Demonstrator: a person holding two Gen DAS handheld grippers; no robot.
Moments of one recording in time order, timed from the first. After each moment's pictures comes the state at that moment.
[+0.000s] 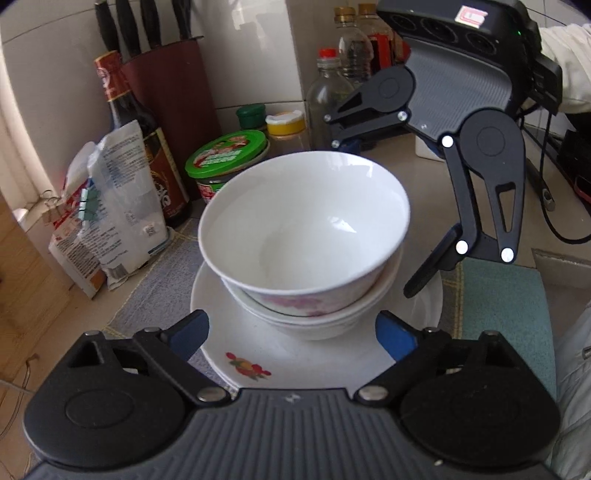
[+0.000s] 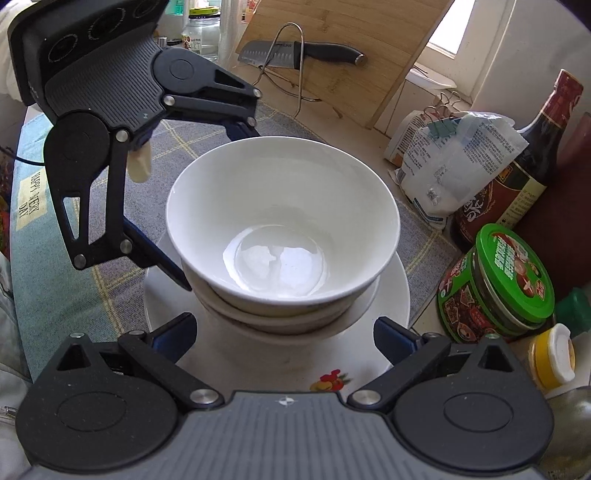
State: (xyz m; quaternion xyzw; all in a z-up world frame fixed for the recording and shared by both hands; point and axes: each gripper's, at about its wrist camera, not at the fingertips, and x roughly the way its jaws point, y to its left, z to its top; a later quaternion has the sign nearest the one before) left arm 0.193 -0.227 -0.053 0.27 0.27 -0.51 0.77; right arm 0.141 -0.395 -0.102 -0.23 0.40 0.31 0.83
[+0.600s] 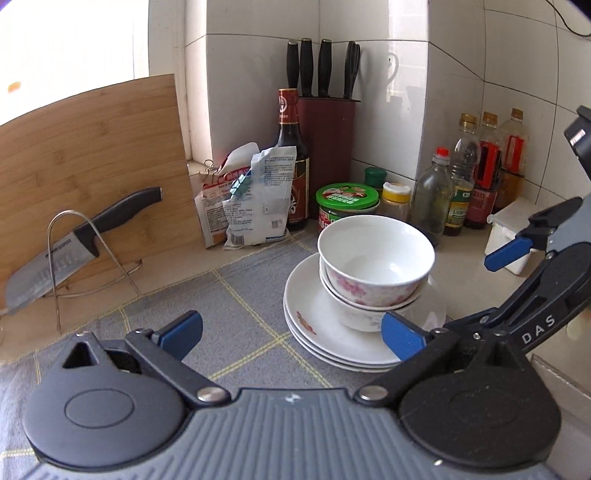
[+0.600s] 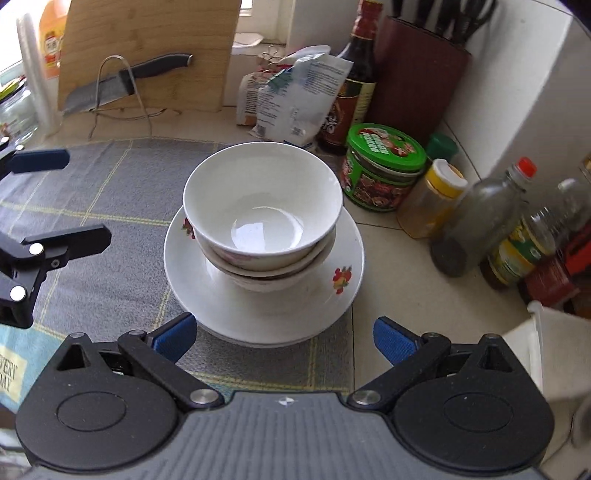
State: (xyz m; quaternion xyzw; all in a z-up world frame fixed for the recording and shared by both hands) left arm 0.148 -0.138 0.004 0.11 0.30 -0.35 0.88; right arm 0.064 -0.332 -0.058 -0.03 0.46 -0.06 0.88
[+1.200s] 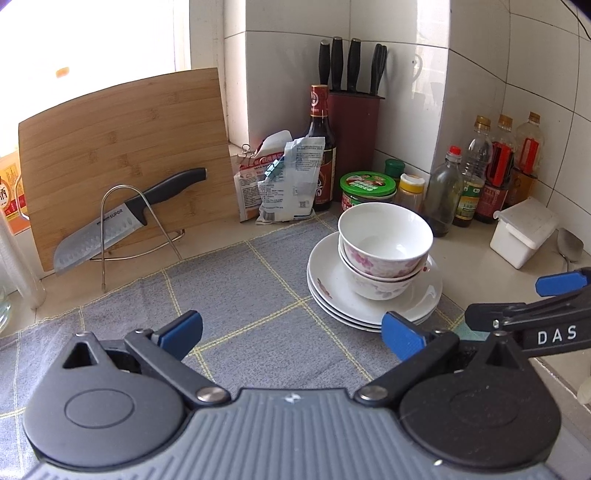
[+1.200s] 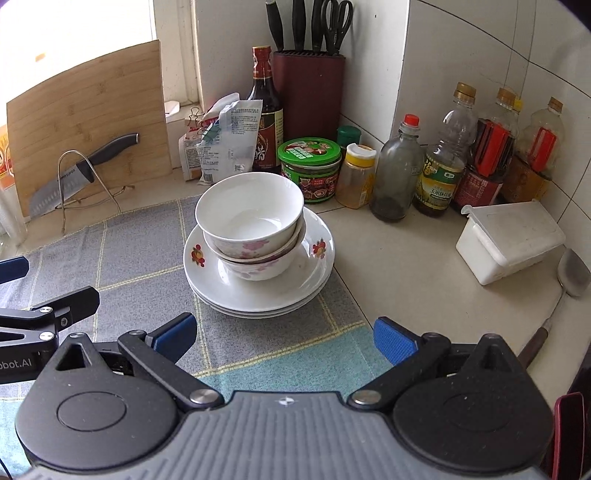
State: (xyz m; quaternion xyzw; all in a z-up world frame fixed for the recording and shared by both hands) left arm 0.118 -0.103 0.033 0.11 0.33 -0.30 0.89; right arm -0.003 -0.289 -0.028 0.10 0.39 -0.18 0.90
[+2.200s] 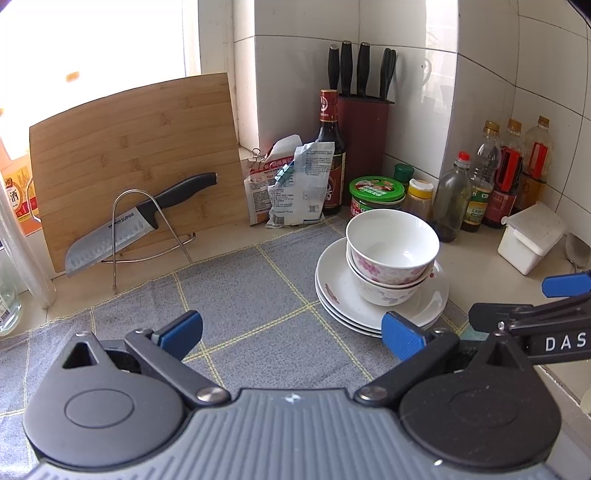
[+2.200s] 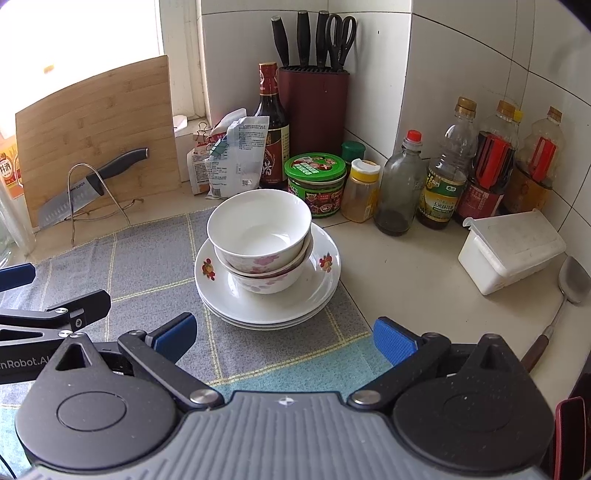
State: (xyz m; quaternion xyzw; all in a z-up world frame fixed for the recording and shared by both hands) left arm 0.117 -0.107 0.041 0.11 0.33 -0.28 0.89; right arm -0.006 -0.285 -0.019 0.10 0.38 -0.18 0.90
